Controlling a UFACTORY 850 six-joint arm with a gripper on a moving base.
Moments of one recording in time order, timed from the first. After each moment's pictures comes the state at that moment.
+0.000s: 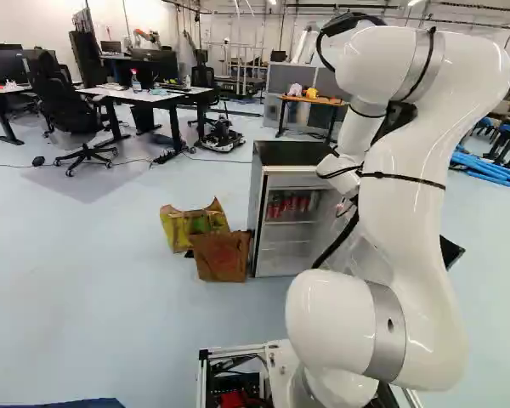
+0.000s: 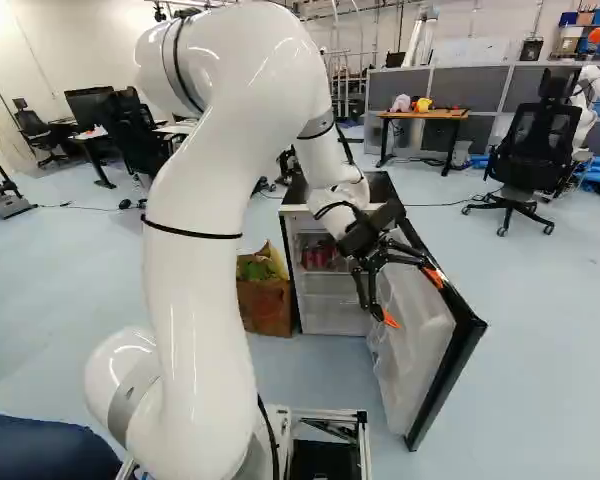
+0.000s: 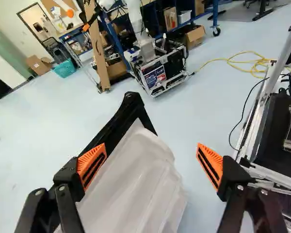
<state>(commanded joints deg) -23.6 -32.5 -54.5 118.5 72.1 0.0</state>
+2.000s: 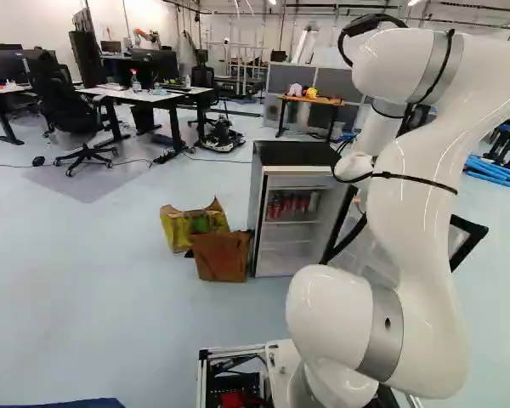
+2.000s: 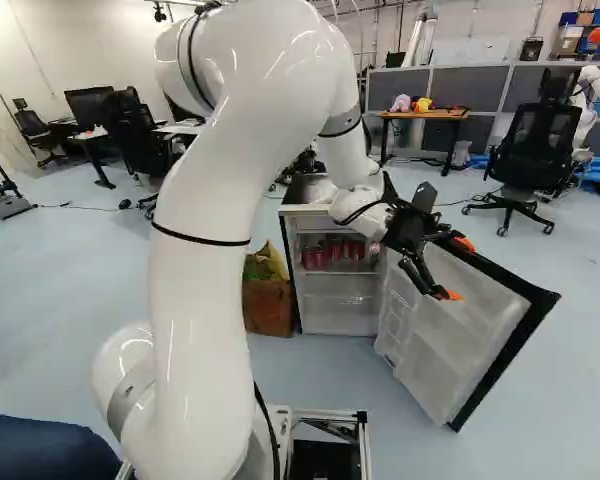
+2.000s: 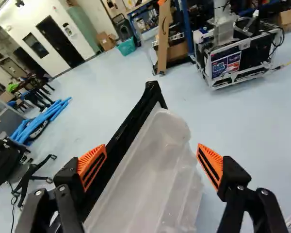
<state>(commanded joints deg) -29.8 -30.8 -53.6 85.3 62.9 0.0</state>
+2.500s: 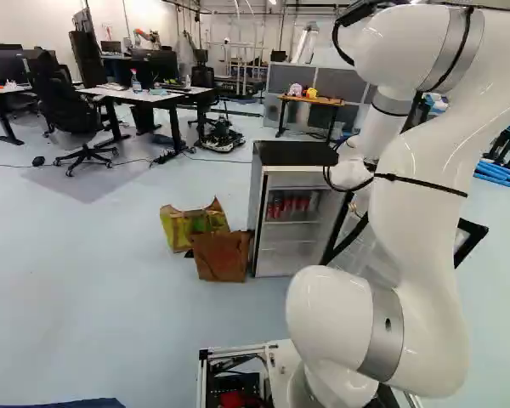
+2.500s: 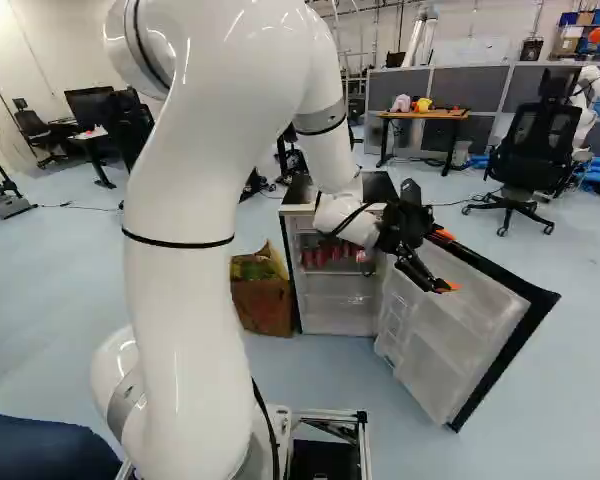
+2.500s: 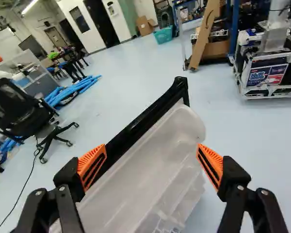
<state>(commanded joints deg) -28.7 -24.4 -44.1 70.3 60.2 0.0</state>
